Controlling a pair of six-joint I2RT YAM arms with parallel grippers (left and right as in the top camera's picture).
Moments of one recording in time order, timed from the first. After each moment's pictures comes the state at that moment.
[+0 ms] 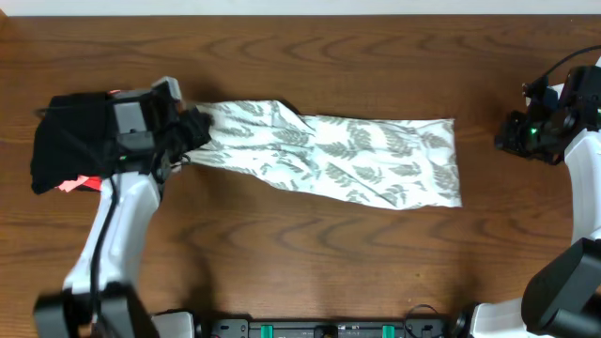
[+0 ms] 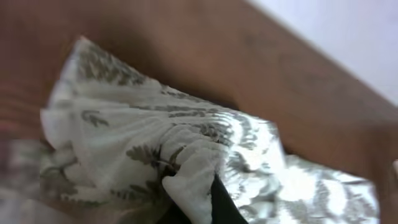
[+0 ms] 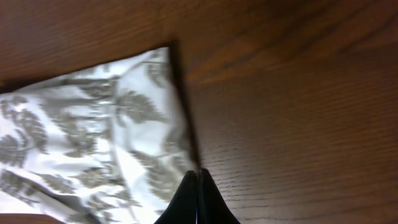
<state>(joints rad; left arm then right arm) 0.10 1.41 0.92 -0.24 0.39 -0.40 -0.34 1.63 1.32 -0.91 -0.29 0.00</state>
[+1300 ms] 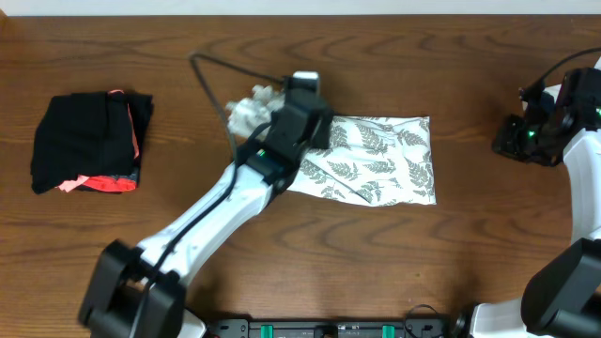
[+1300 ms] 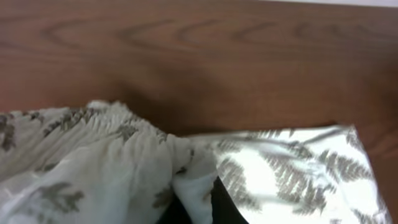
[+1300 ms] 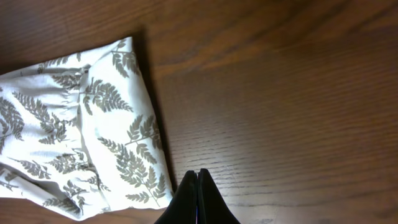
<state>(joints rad) -0.61 1.63 1.15 -0.20 -0.21 -0.42 -0.33 1.63 1.32 -0.96 -0.29 0.00</state>
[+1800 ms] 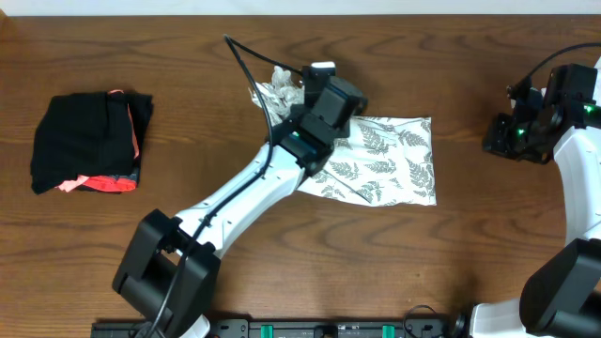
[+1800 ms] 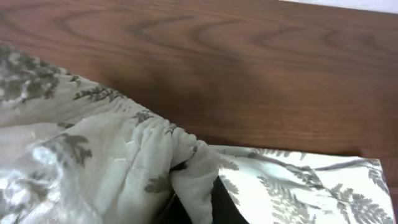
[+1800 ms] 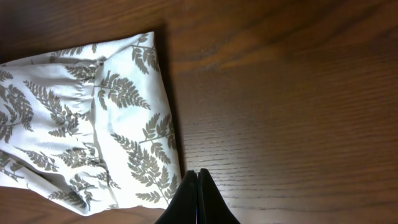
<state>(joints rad) -0.69 1.78 1.33 -0.33 -0.39 -0.57 -0.29 1.63 1.32 -0.96 -0.29 0.00</state>
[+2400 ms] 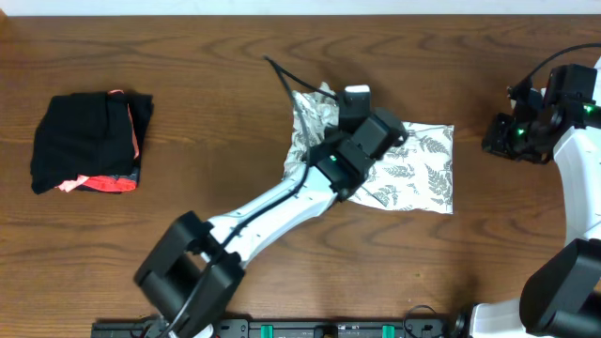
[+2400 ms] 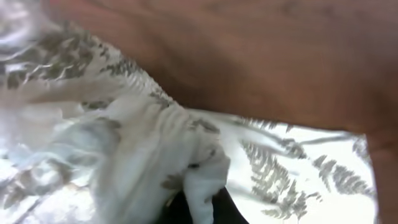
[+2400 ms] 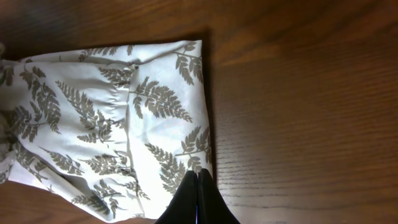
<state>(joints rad) -0.86 1.84 1.34 -0.31 -0.45 -0.70 -0.28 1.63 1.32 -0.96 -0.29 0.02</state>
